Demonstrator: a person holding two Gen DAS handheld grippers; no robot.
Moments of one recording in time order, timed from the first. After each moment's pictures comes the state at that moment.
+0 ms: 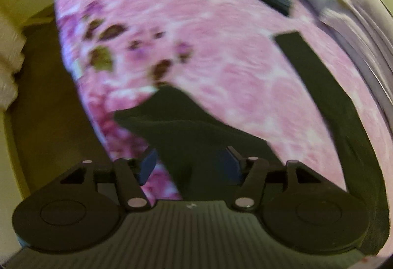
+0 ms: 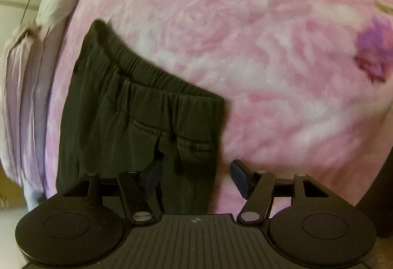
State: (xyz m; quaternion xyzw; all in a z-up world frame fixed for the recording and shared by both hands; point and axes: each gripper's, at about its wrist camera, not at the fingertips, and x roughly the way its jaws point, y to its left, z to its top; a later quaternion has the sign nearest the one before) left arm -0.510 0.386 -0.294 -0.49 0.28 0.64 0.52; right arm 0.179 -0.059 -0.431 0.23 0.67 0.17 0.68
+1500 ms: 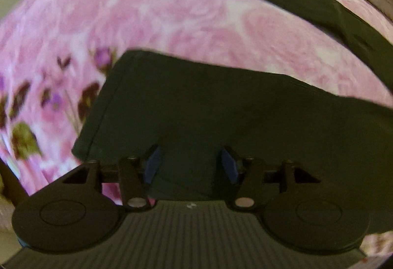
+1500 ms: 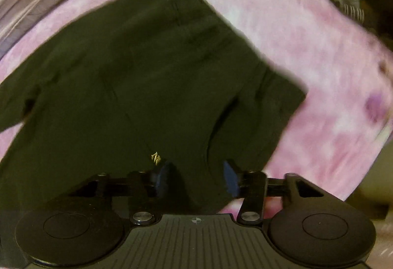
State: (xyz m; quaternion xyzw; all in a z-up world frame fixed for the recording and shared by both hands) left arm -0.466 0.437 -0.381 -0.30 0.46 0.49 0.67; right arm 0.046 0.057 -0.417 -0.08 0.55 0.22 0.80
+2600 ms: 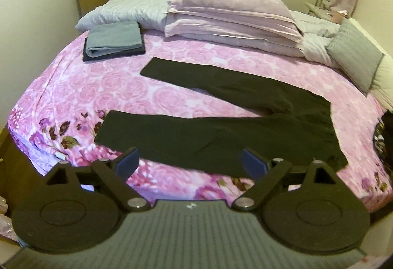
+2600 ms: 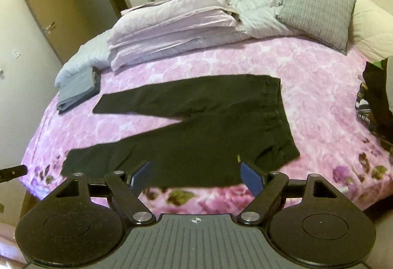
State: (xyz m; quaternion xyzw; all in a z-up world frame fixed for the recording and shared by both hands) left arm -0.447 0.158 -0.078 -0.23 0.35 0.46 0.78; right arm -0.093 -0.061 -0.106 -0.11 0.43 0.49 0.75
